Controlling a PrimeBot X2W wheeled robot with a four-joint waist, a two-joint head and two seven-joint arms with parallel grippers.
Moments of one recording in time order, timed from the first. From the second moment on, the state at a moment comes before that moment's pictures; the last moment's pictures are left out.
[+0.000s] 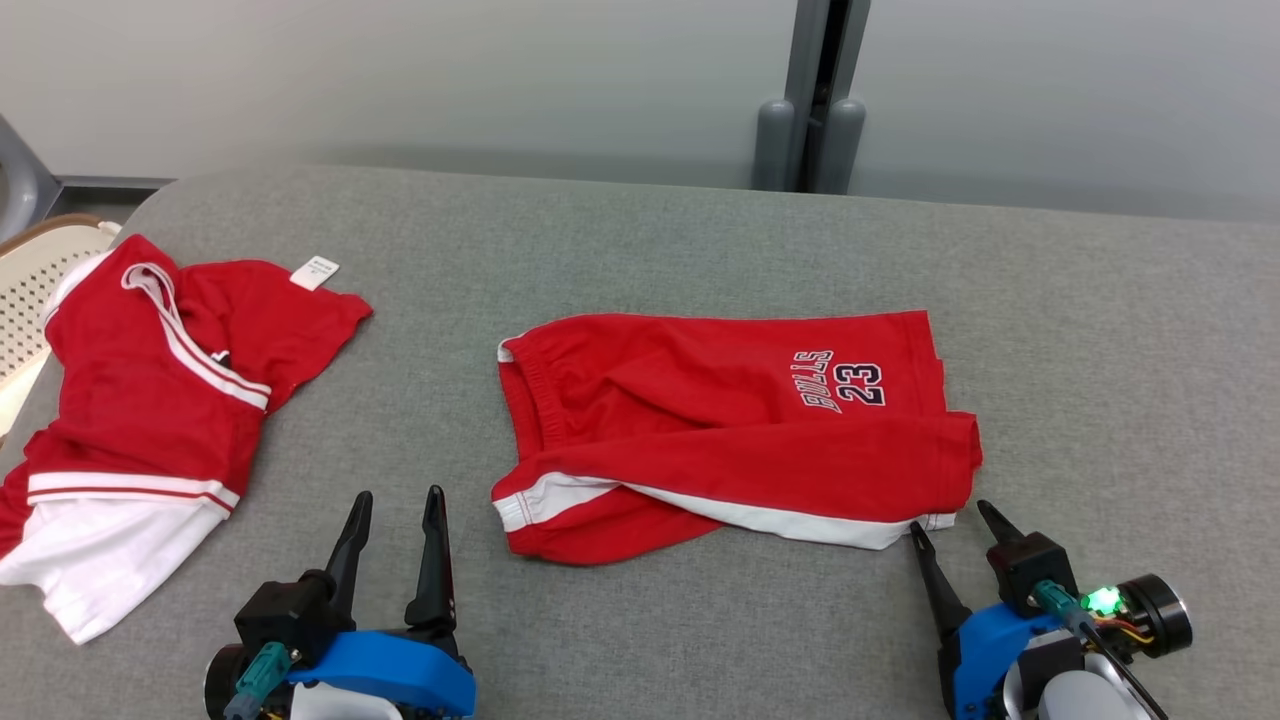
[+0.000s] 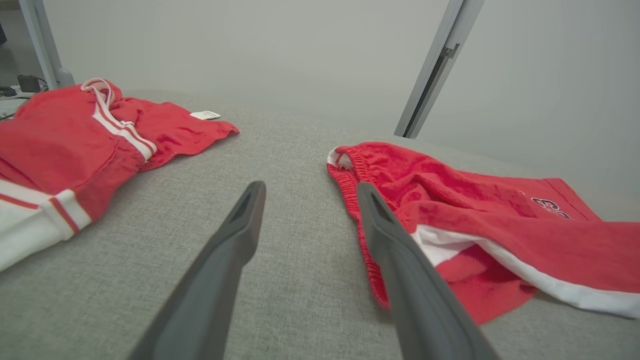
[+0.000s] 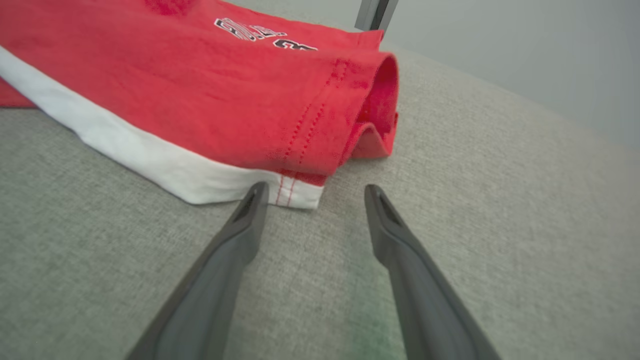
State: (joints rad) left arm -0.09 0.05 -0.13 0.38 -0.30 -0.09 -0.26; right arm -0.27 -0.05 -0.05 0.72 -0.27 0.13 -0.26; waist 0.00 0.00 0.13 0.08
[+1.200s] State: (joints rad) left arm -0.17 0.12 -0.38 0.48 -0.66 -0.13 -0.14; right arm -0.28 -0.05 0.07 0.66 -0.09 0.13 -0.26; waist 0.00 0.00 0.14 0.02
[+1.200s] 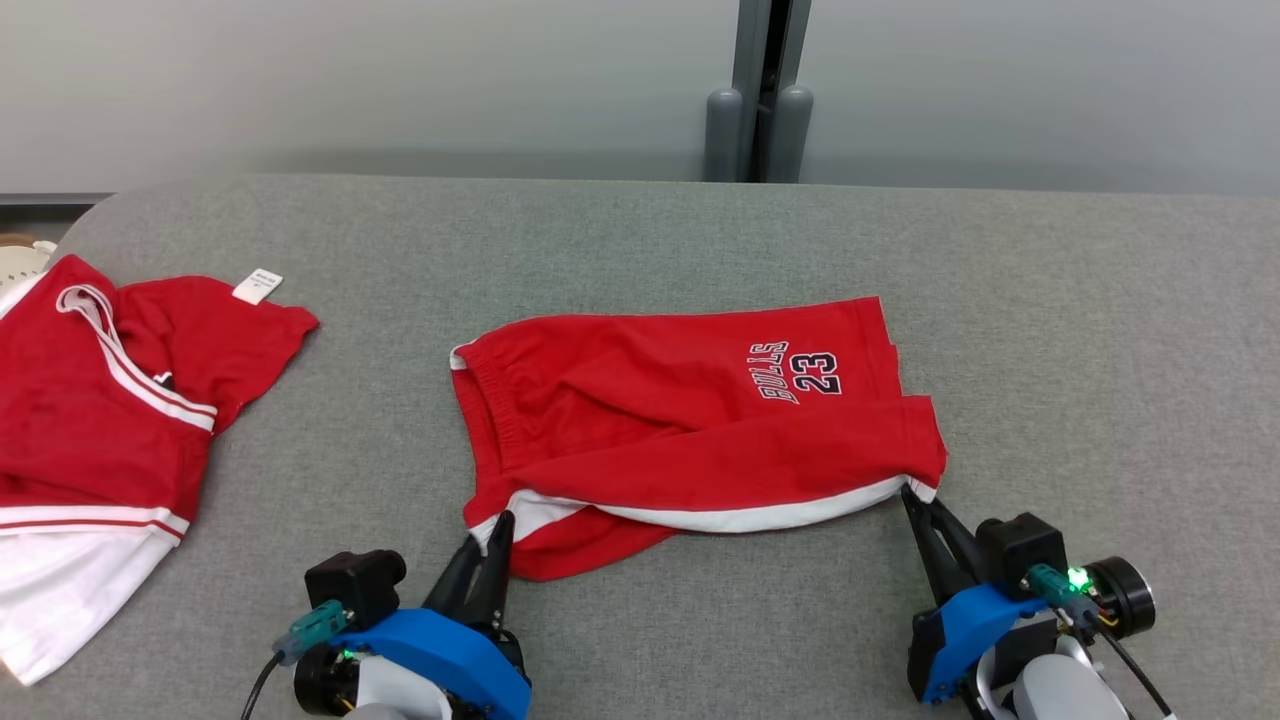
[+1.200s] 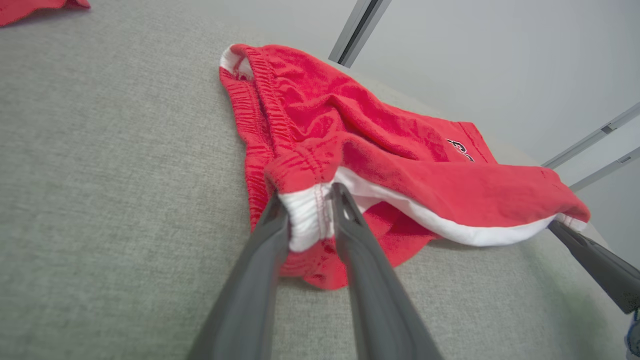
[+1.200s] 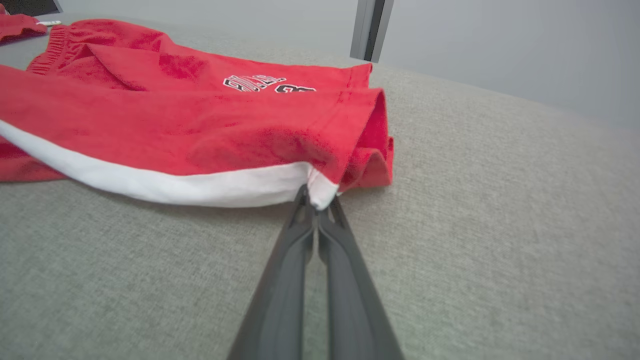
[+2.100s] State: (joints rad) left arm -0.48 0.38 -0.38 -0.18 -0.65 -0.10 -0.05; right arm -0.32 -0.20 0.10 -0.09 0.17 0.13 -0.07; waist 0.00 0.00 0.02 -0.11
